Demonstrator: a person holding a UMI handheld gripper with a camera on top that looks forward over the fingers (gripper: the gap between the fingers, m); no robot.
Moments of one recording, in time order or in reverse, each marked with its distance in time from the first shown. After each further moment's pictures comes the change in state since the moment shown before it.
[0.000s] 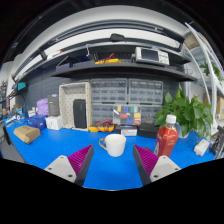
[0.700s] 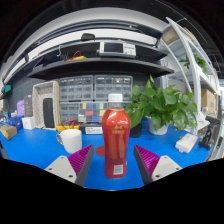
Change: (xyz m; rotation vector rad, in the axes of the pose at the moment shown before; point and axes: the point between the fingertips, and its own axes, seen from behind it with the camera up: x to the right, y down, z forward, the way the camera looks) arm 0.160 0.046 0.020 0.059 0.193 0.040
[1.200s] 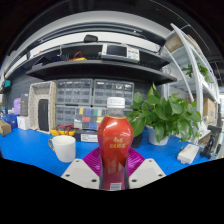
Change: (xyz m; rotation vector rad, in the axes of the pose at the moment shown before) arm 0.005 -0.021 0.045 0.083 0.027 -0.059
